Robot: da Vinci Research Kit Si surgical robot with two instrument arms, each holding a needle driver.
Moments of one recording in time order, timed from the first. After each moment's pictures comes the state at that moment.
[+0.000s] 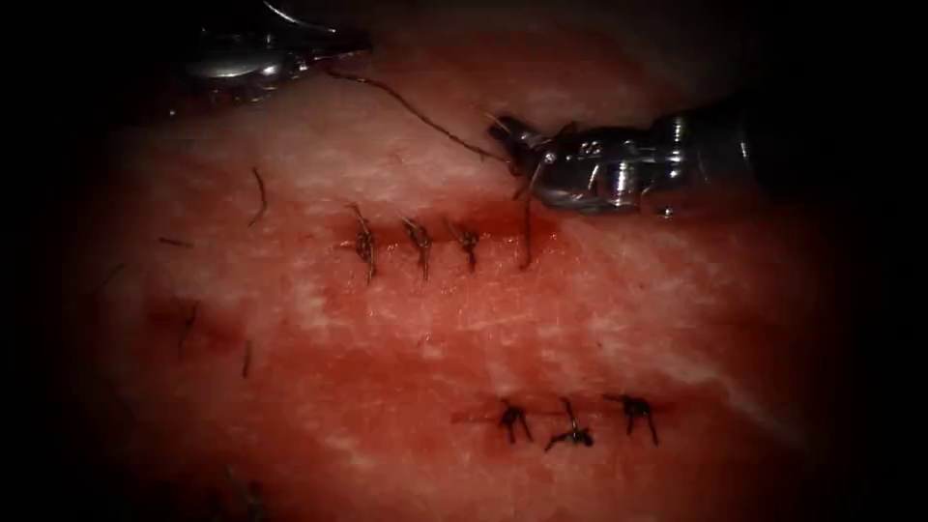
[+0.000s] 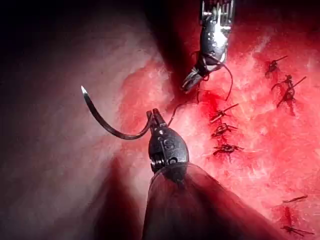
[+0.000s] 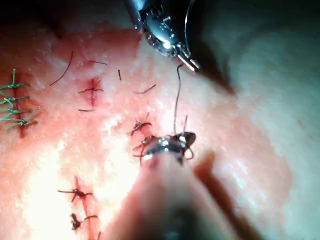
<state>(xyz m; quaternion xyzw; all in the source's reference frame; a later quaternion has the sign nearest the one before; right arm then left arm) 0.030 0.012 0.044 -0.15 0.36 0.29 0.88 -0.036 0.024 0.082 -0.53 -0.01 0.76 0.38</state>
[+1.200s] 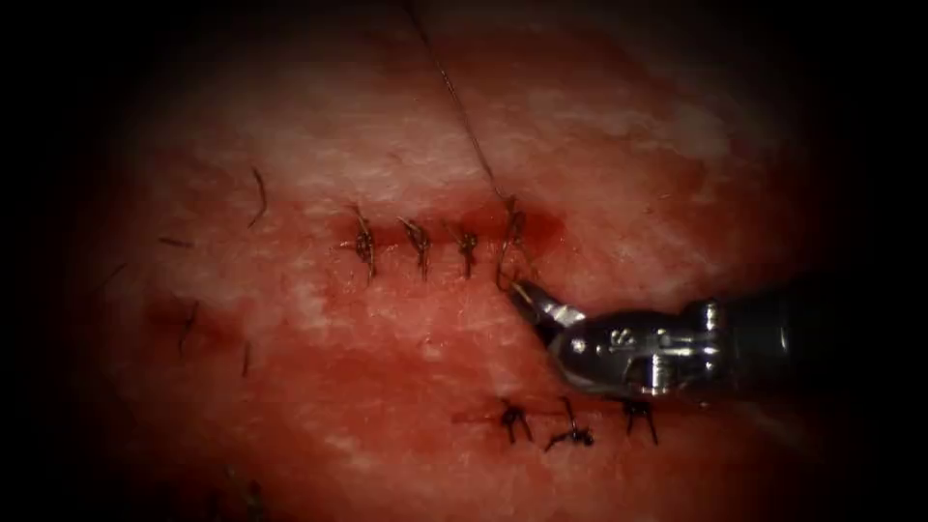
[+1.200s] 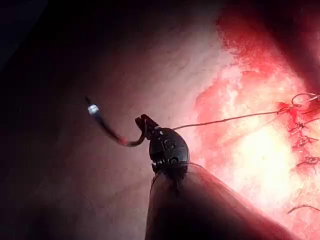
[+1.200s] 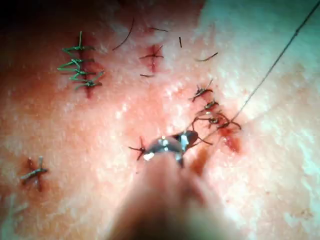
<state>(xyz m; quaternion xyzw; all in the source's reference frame) 0.026 -0.003 0.040 -0.14 0.36 0.25 0.89 -0.031 0.044 0.077 -0.50 0.15 0.74 0.42</state>
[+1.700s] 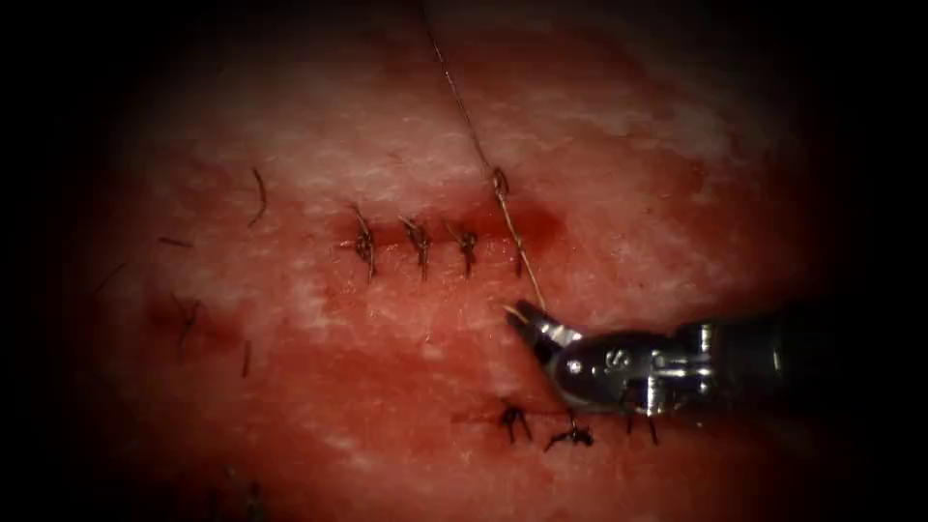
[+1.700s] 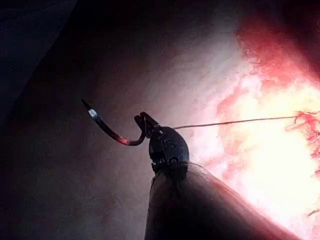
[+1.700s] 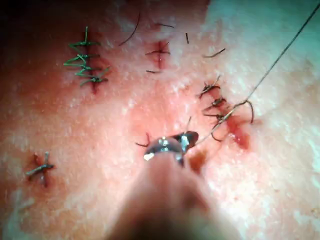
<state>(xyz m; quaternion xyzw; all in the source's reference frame) 0.026 -0.005 0.041 -0.13 0.35 0.24 0.89 -0.028 0.050 0.074 -0.51 0.16 0.73 0.43</state>
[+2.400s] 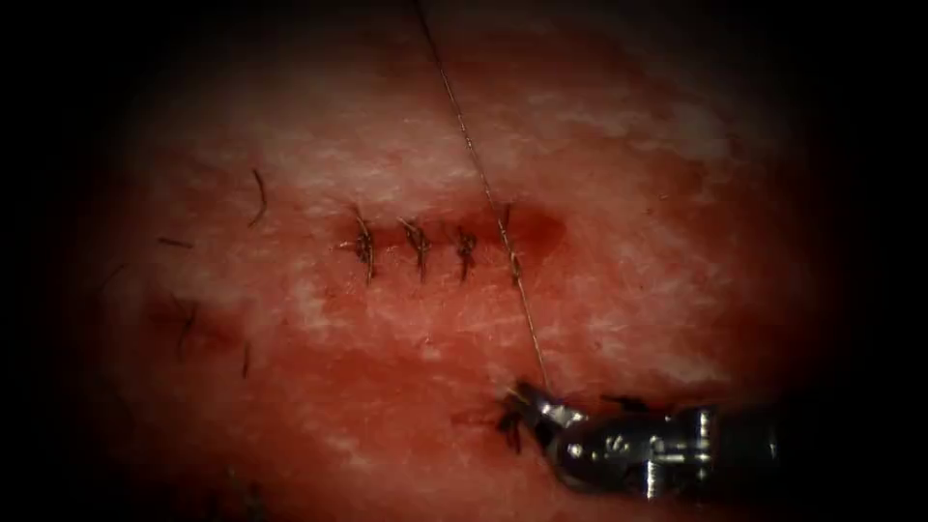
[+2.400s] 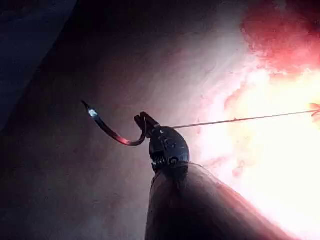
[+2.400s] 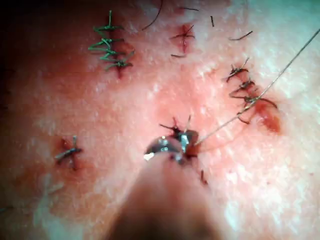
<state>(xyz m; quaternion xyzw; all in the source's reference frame) 0.024 -0.014 0.041 -0.06 0.32 0.26 0.91 -0.028 0.052 0.077 -0.50 0.18 0.73 0.42</state>
